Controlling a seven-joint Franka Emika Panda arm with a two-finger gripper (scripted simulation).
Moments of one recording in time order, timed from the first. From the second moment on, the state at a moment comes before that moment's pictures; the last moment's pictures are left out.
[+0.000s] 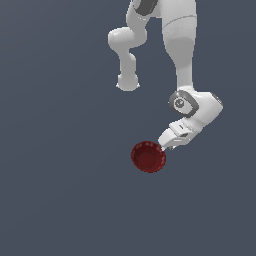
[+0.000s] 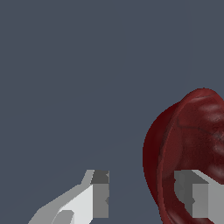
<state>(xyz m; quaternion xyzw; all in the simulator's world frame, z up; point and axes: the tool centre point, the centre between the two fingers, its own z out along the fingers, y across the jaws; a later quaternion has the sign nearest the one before) -0.008 0.191 0.060 0.95 0.20 0.05 0.24</state>
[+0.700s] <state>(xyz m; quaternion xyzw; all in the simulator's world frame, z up) -0.003 0.172 0.056 0.95 0.19 0.05 0.25</state>
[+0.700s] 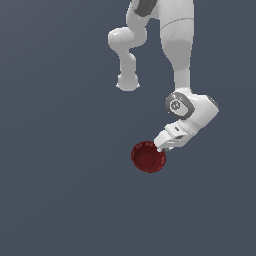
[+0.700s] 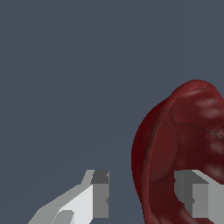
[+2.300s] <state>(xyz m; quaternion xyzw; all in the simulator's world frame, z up) 0.018 0.111 0.086 0.95 0.19 0.05 0.25</state>
